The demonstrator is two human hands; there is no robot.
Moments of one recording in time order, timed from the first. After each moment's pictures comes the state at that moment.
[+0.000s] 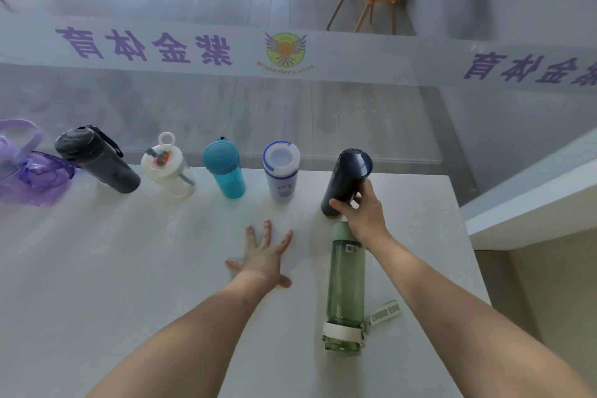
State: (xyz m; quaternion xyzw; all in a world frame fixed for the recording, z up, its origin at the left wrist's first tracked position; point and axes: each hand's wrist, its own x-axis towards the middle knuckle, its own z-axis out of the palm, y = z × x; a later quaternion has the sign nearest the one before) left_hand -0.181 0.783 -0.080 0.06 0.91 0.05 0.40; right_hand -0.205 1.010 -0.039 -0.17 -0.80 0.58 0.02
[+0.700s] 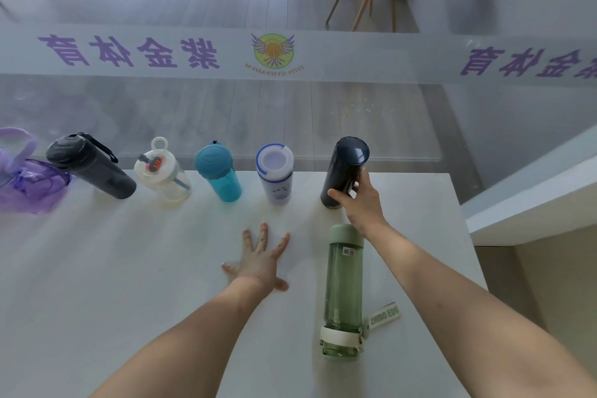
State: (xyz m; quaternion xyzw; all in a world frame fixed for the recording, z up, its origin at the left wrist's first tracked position) left_hand -0.181 0.785 -0.084 0.05 0.91 0.06 0.40; right_hand -0.234 1.022 -0.041 -0.18 -0.80 0.57 0.00
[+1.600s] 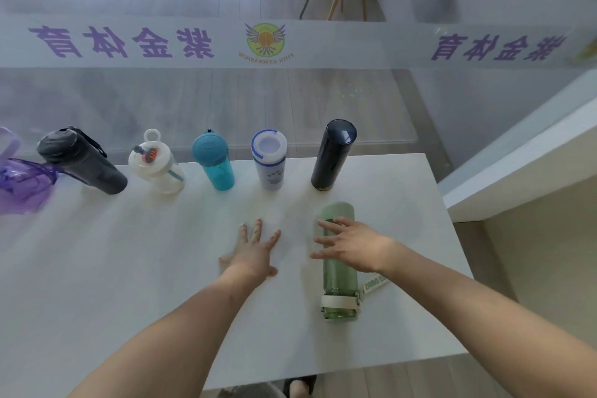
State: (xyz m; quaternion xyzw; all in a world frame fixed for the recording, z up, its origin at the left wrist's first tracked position) left_hand -0.163 0.761 -0.076 0.11 0.91 0.04 0.40; right_hand -0.134 1.010 -0.021 0.36 -0.87 -0.16 -0.29
